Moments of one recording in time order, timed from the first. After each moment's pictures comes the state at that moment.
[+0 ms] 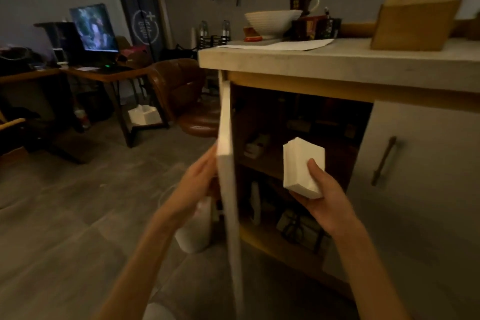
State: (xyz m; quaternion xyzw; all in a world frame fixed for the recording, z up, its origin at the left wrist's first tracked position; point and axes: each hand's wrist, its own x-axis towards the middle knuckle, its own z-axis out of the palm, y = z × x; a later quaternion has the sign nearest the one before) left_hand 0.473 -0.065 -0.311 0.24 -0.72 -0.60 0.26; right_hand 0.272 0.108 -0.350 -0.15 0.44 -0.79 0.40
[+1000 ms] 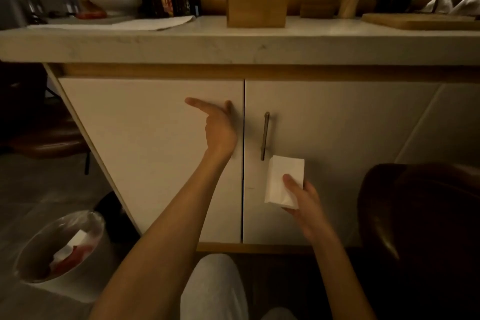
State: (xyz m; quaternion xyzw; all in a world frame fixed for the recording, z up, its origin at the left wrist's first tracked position) left_hand 0.164 0.034 -0.306 0.29 -0.72 -0.56 0.28; right_hand 0.216 0.228 -0.408 0.02 0.59 -0.79 0.16
